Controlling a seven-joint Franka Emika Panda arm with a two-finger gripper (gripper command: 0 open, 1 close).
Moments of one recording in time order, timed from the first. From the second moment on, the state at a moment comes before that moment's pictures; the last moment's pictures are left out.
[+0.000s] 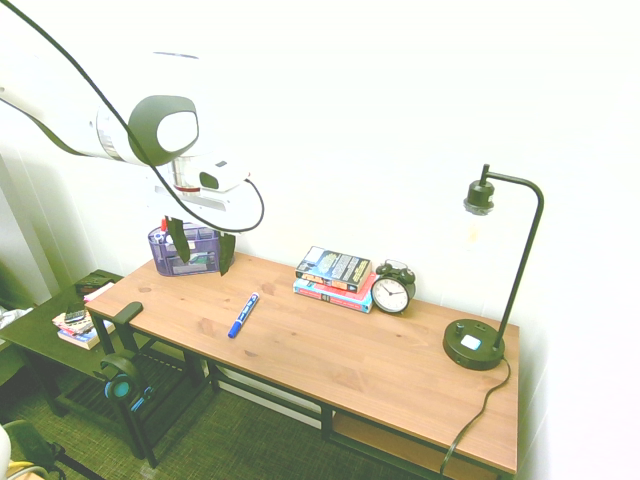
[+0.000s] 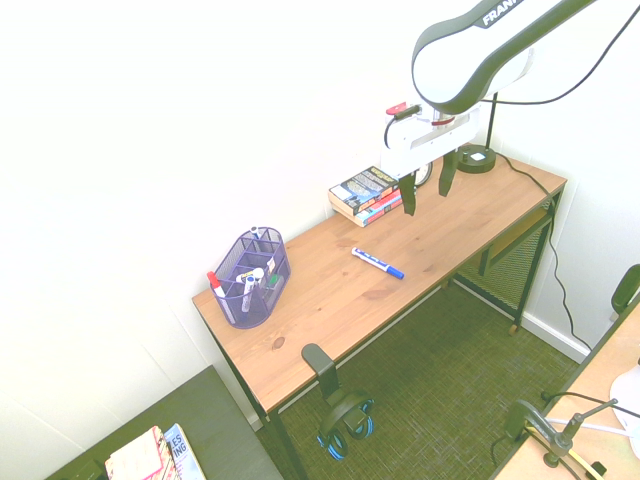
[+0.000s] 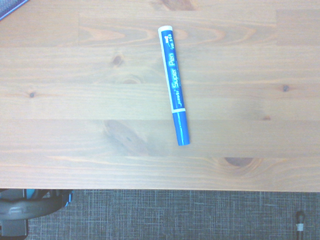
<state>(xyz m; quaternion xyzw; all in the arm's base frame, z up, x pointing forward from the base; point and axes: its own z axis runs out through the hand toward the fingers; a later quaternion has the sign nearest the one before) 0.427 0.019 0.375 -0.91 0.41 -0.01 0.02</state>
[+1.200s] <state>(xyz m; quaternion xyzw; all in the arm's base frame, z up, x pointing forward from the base) 0.472 0.039 0.270 -0.92 0.38 -0.03 0.04</state>
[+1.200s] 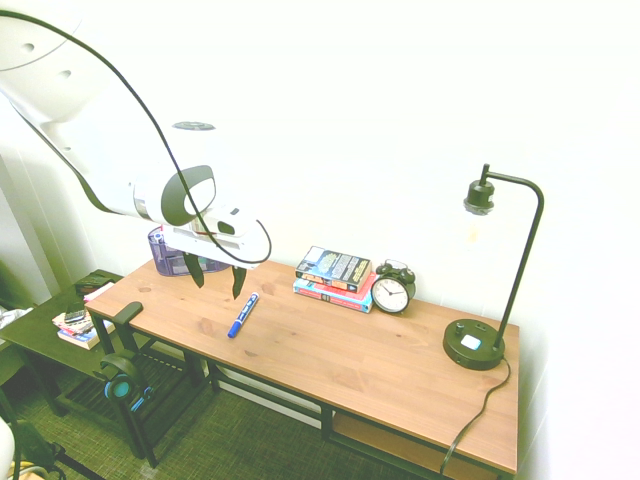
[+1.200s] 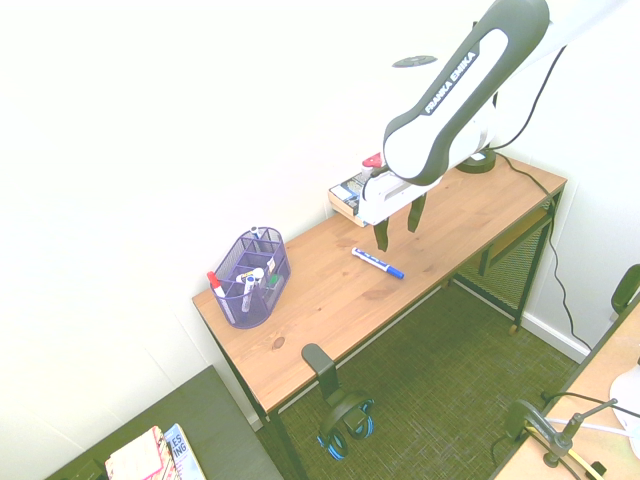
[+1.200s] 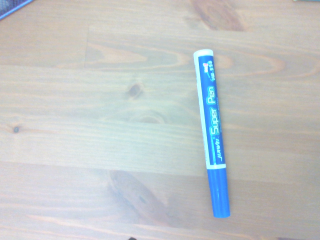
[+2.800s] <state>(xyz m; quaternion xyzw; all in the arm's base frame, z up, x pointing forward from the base) 0.503 0.037 0.154 -0.95 0.30 -0.07 0.05</state>
